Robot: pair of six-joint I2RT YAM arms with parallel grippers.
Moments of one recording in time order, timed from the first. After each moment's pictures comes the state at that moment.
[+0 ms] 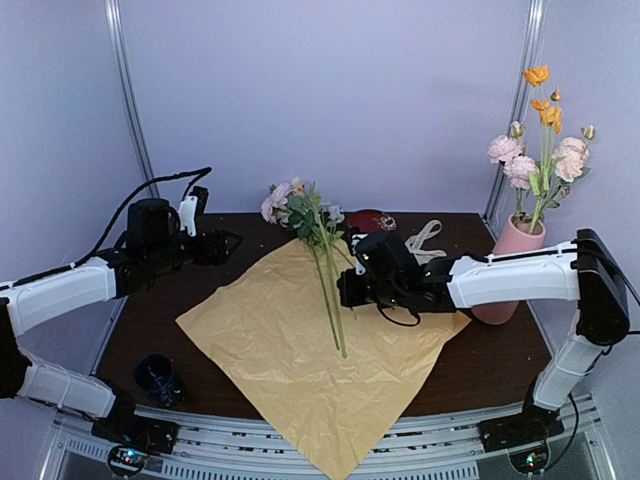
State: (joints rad) left arm -0.42 1.23 0.80 0.08 0.19 -0.22; right arm 0.96 1.67 1.10 -0.04 0.25 0.56
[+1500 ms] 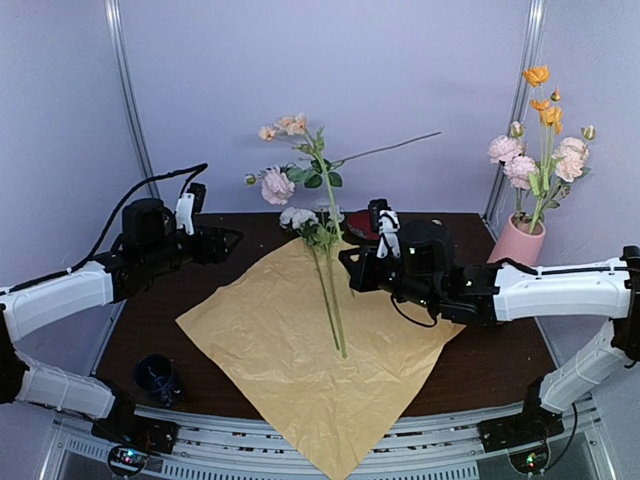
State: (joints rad) left arm -0.43 1.20 0.77 0.14 0.22 -0.22; right arm 1.03 1.43 0.97 0.19 0.29 0.57
